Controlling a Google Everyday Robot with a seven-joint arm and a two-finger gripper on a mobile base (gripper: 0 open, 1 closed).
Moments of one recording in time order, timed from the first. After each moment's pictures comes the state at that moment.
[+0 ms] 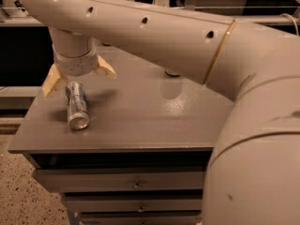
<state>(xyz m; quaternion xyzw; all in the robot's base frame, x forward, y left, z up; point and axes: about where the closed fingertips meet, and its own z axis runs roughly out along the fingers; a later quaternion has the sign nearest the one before) 0.570 0.168 0.861 -0.24 0.96 0.06 0.13</state>
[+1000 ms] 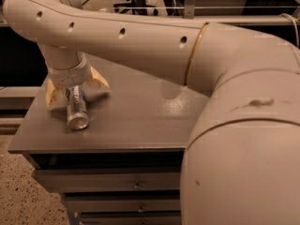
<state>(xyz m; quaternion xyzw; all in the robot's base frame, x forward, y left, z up) 0.561 0.184 0.832 -0.20 0.97 0.02 0.10</state>
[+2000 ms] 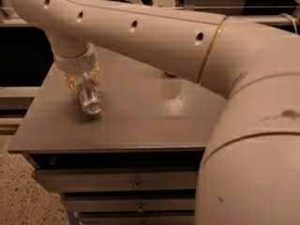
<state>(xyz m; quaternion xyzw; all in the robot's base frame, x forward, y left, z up) 0.582 0.167 0.862 -0.20 0.97 0.02 0.15</state>
